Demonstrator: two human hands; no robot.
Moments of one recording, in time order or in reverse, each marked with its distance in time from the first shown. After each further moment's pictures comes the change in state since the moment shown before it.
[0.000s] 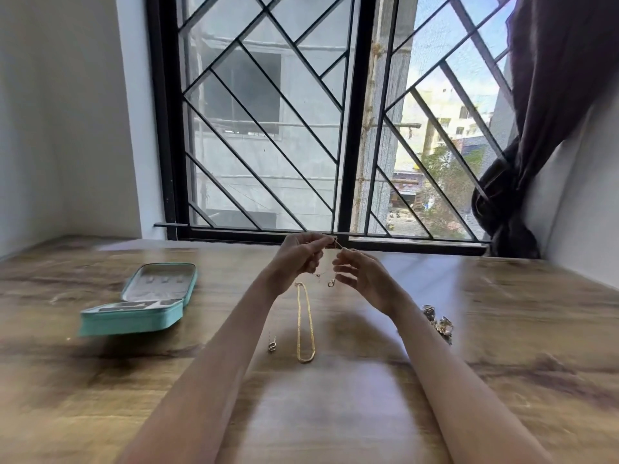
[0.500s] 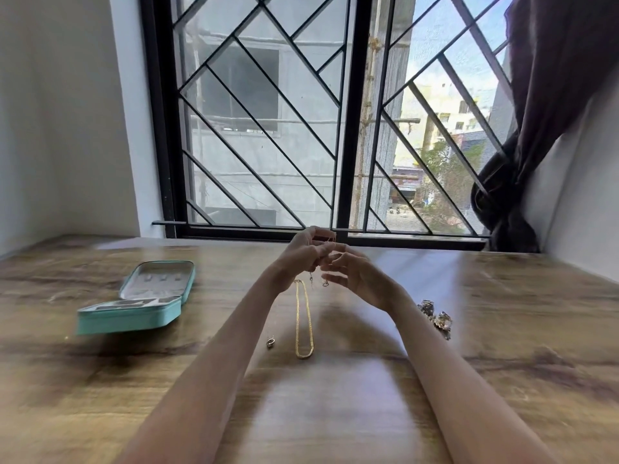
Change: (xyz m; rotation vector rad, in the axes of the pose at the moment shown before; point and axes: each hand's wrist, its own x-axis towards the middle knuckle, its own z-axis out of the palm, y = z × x) left_hand -0.002 0.004 0.011 0.229 -0.026 0.003; right_hand 0.004 0.005 0.001 -0.005 -0.207 0.020
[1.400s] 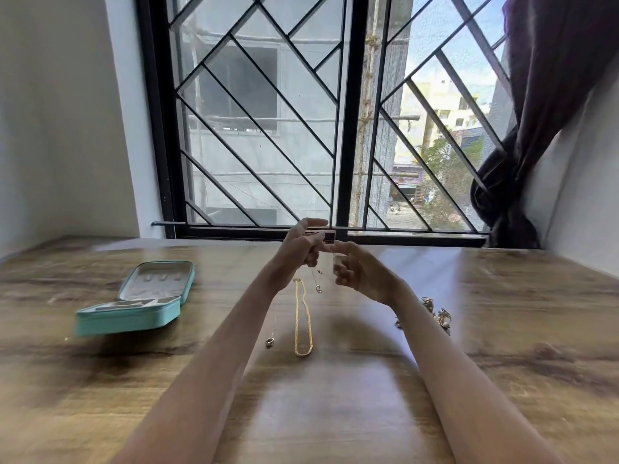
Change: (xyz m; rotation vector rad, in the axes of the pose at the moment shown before) left_hand 0.003 -0.002 -0.004 -0.157 0.051 0.030; right_hand -0.006 -0.013 0.007 -0.006 0.098 0.120
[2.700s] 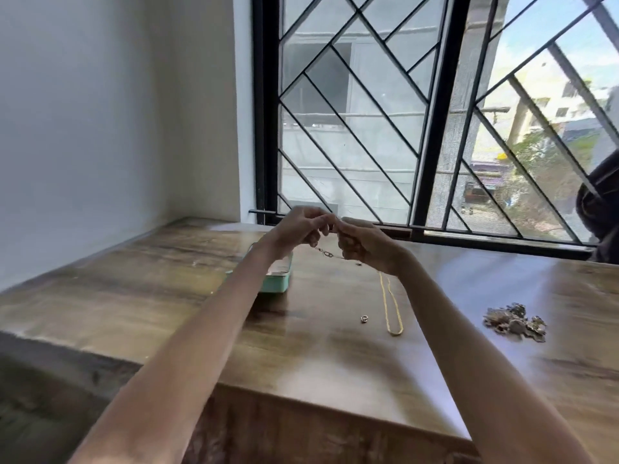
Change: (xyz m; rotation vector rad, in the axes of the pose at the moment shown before) left_hand -0.076 0.050 -0.136 0.209 0.053 0.003; right_hand 0.033 -0.021 0.143 -0.119 -0.284 -0.086
